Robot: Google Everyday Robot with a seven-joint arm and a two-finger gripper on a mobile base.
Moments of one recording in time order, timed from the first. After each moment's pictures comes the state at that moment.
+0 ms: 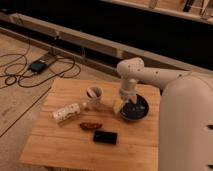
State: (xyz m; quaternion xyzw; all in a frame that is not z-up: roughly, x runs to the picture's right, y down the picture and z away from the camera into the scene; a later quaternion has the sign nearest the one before) arm 0.121 0.114 0.825 -0.39 0.19 0.42 0.79
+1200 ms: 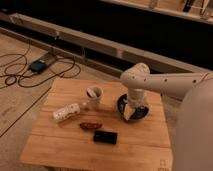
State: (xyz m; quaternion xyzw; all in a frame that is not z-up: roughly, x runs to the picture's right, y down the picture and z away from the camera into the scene) arm 0.180 0.157 0.771 -0.28 0.29 0.47 0.78
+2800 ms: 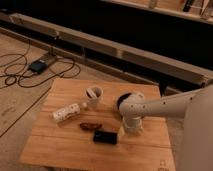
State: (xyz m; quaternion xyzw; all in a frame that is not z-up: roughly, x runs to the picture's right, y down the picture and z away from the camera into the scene) arm 0.139 0.271 0.796 -0.30 0.27 0.54 0.74
